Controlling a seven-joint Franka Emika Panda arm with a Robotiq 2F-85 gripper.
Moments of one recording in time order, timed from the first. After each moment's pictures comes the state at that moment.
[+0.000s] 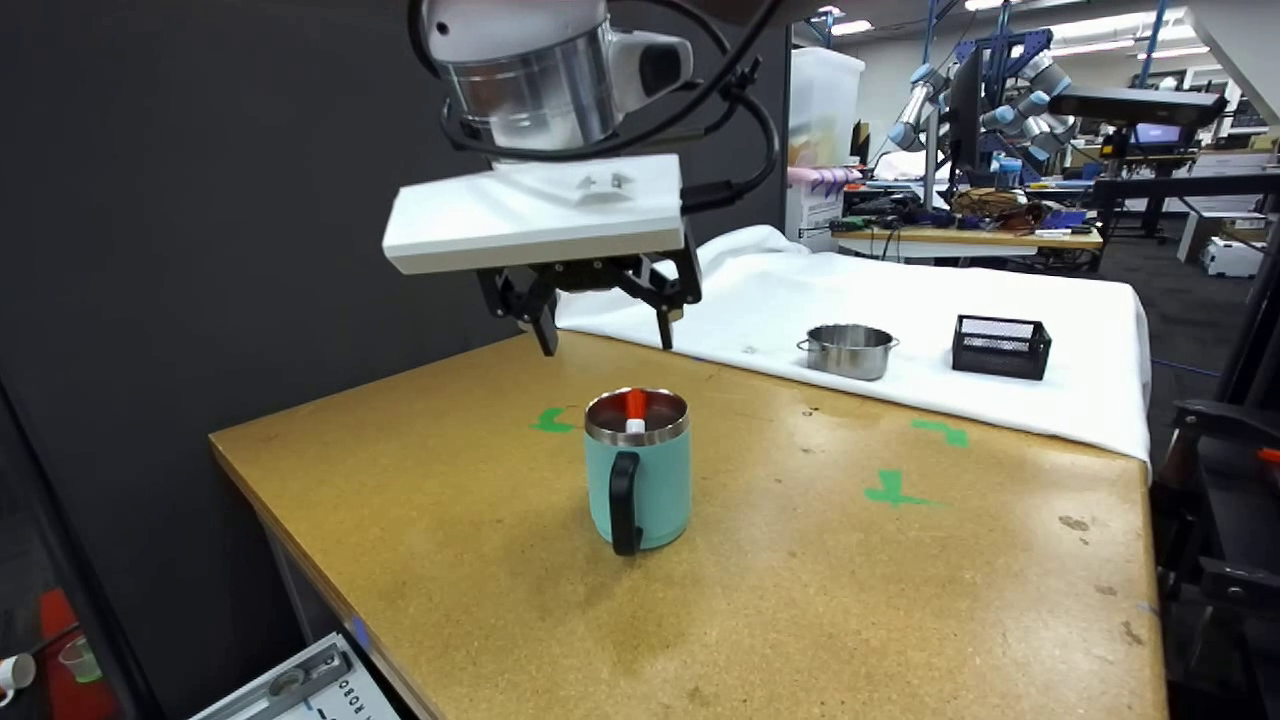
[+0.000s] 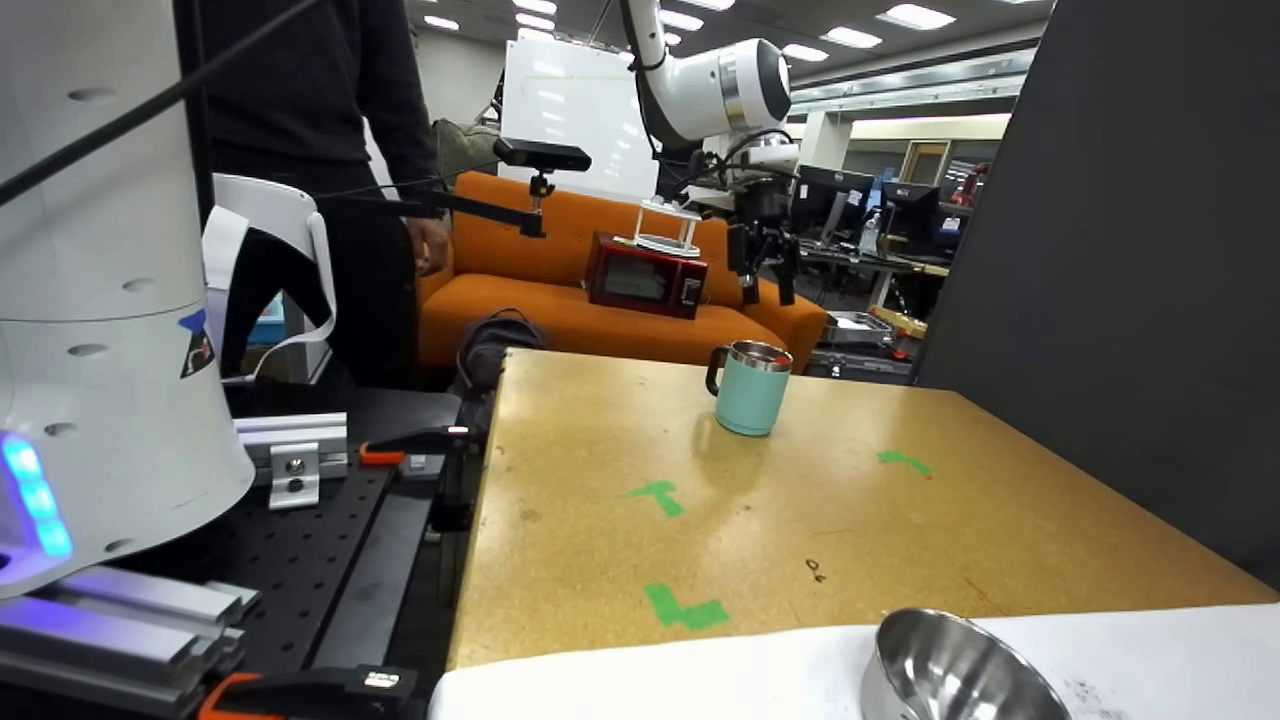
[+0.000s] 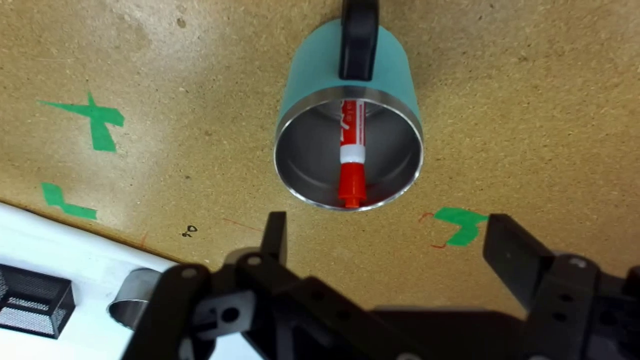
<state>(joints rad) 0.45 0.59 0.20 -1.66 -0.63 2.07 1.95</state>
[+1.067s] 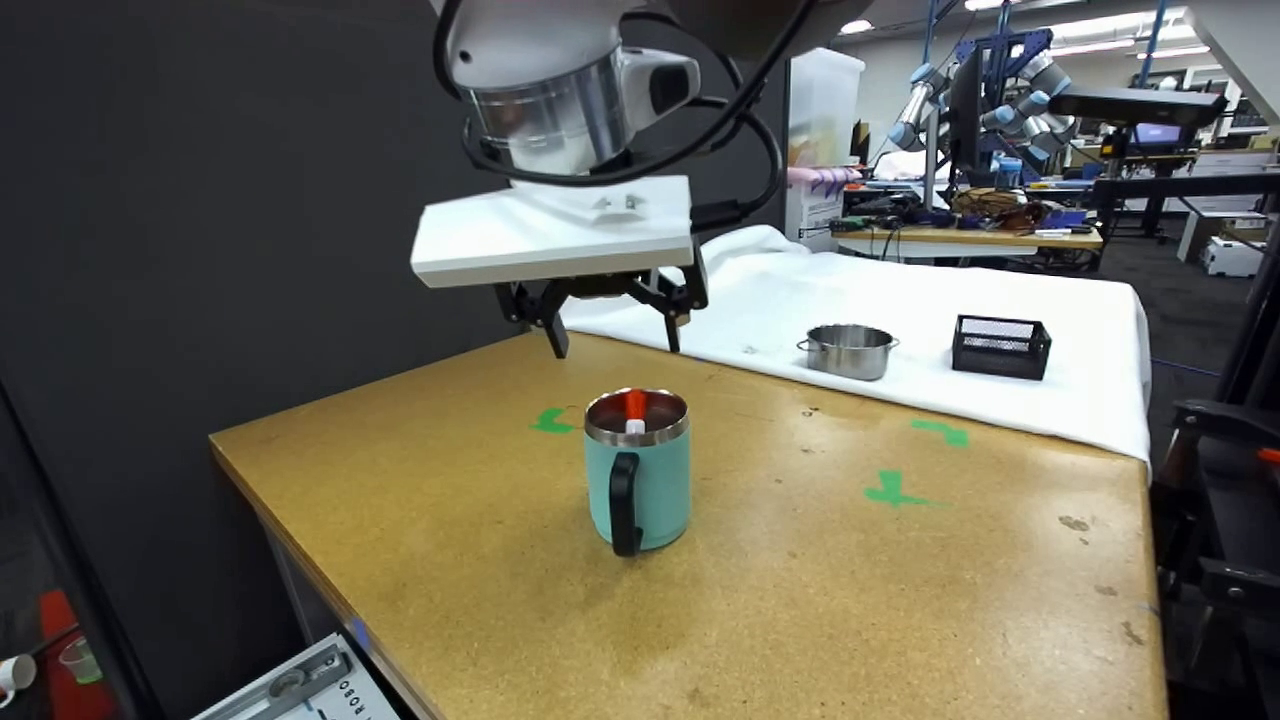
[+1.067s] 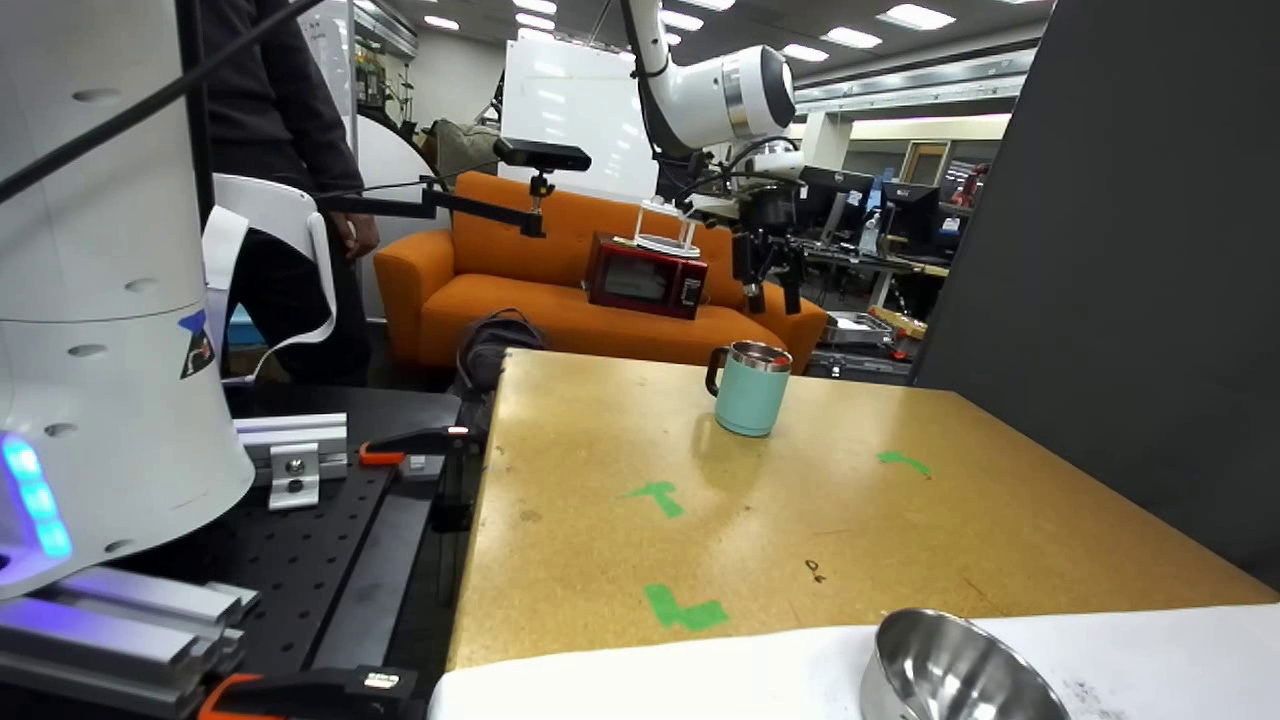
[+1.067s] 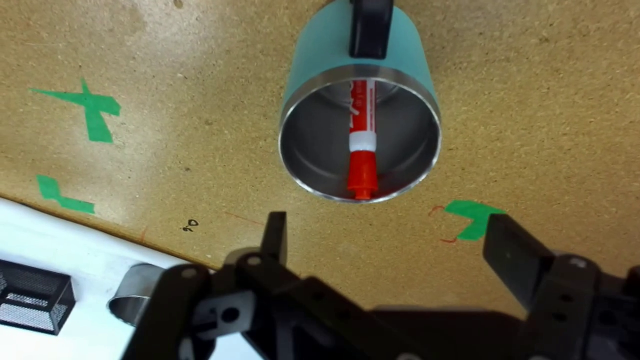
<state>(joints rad) 0.47 0.59 0.16 -1.68 -0.63 2.10 1.94</state>
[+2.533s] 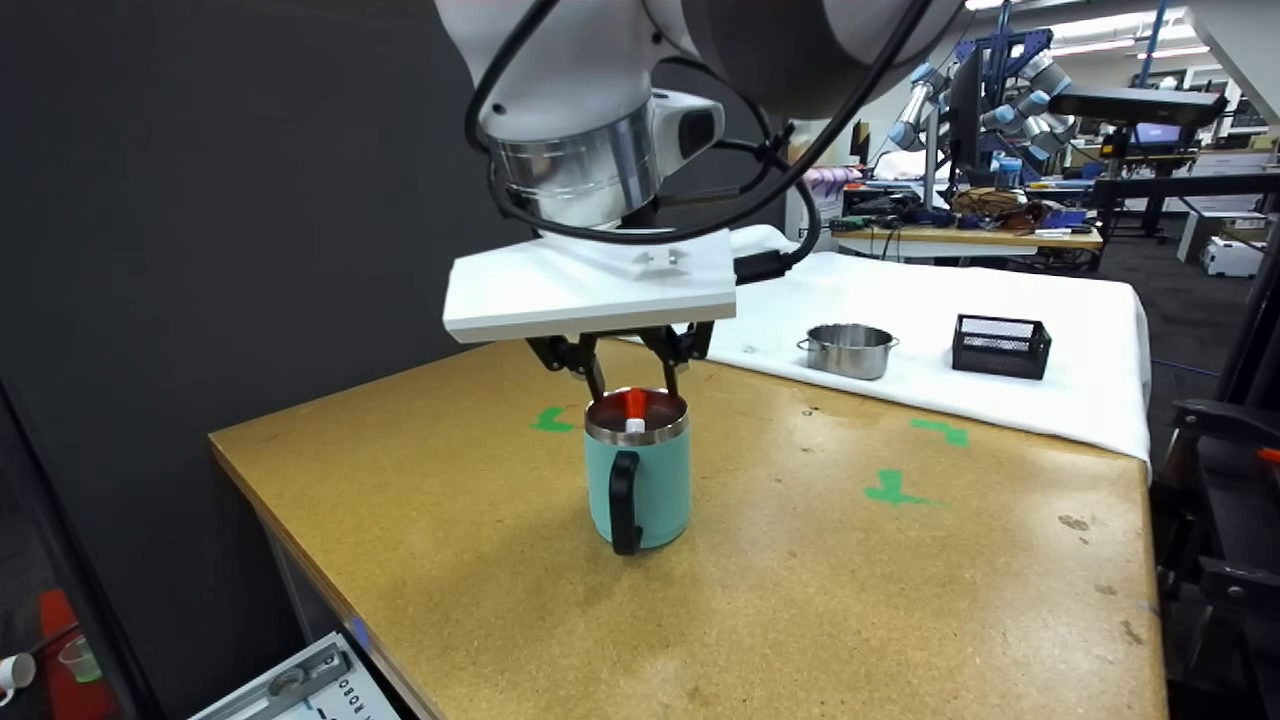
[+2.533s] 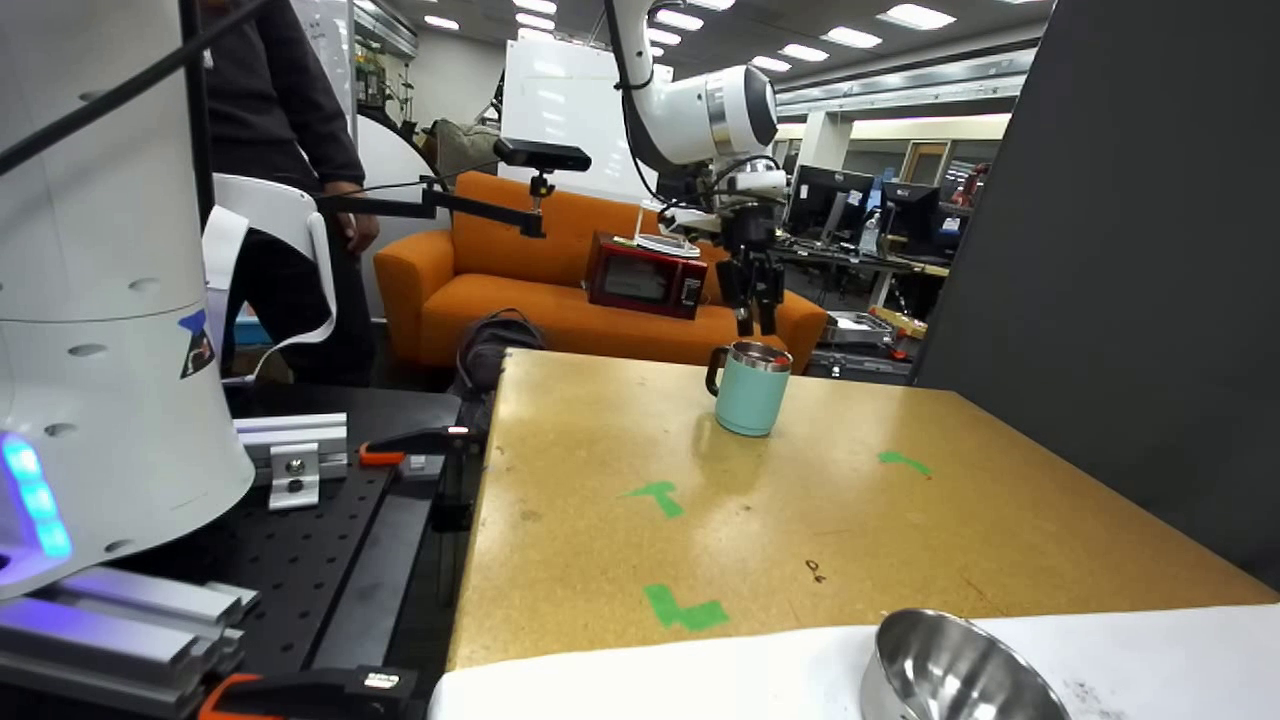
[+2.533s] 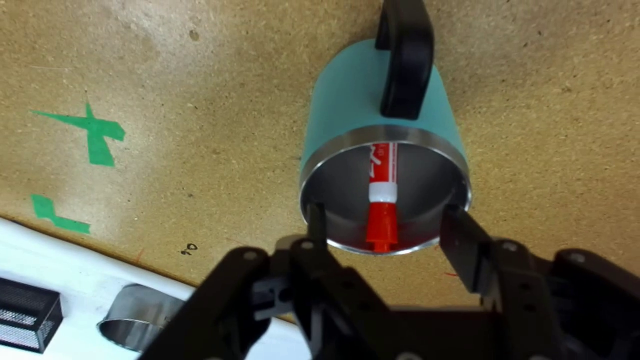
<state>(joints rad) 0.50 0.58 0.14 -1.76 -0.63 2.17 1.94</state>
